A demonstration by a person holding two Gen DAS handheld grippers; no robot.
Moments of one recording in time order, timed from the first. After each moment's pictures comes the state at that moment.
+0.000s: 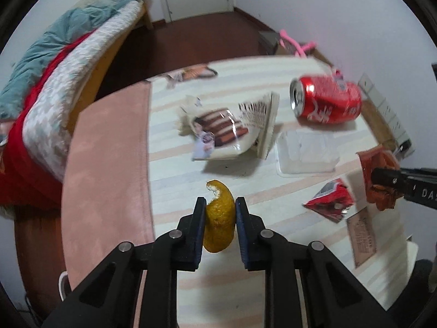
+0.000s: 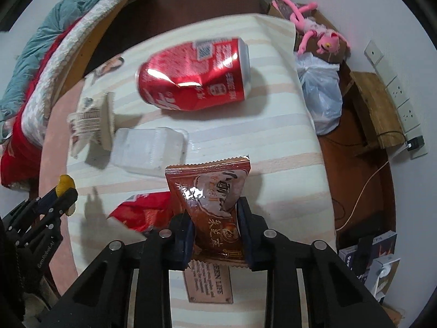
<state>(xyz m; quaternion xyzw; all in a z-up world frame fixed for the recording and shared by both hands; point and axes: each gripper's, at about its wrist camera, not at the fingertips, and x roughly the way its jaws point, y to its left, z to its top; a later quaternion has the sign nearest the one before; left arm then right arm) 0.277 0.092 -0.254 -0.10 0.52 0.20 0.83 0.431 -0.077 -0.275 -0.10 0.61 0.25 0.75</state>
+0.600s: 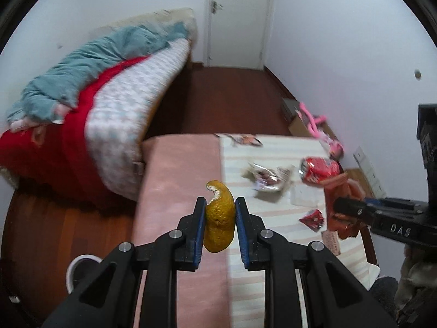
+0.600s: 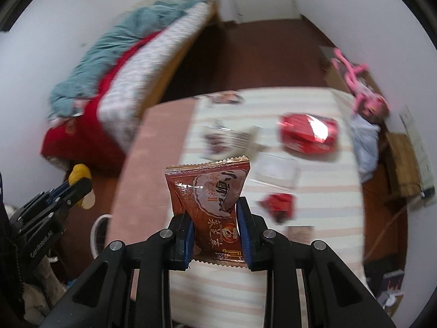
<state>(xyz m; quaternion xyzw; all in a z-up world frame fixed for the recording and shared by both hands) 0.111 0.148 -0.102 -0.16 0.38 0.27 0.87 0.295 -0.019 -0.128 -0.09 0.51 0.41 0.75</state>
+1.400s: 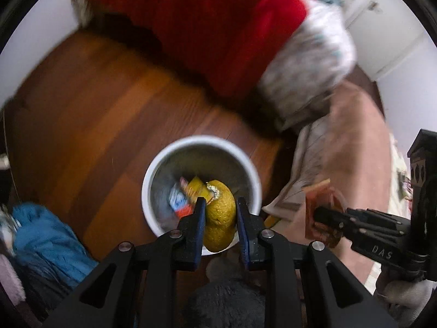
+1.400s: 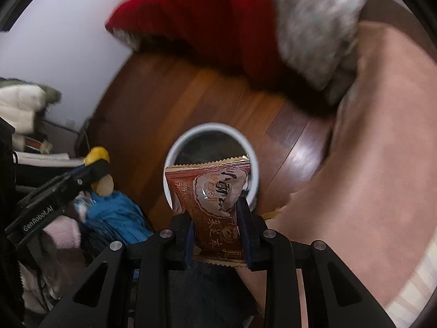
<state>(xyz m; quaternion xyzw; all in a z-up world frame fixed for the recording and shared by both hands) -0.231 0.381 -0.304 -0.44 0.44 0.40 0.67 -0.052 0.302 -0.290 -0.28 0.58 0.55 0.52</state>
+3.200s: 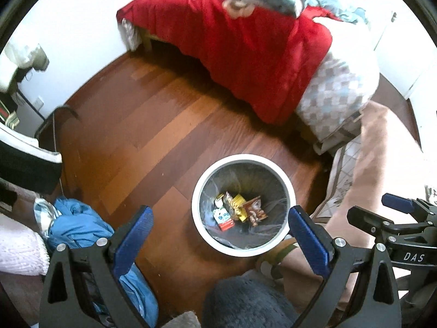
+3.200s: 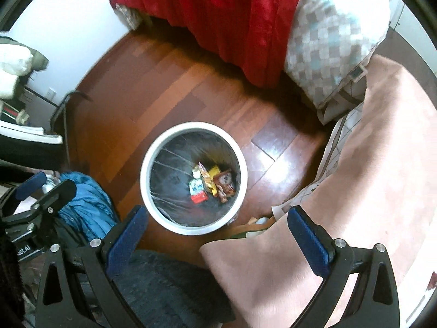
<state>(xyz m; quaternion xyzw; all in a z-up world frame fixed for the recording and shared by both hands) -0.257 0.323 -0.232 -0.35 0.41 0.53 0.66 -0.062 0.323 -0.285 -0.35 0.51 0.56 0.55</state>
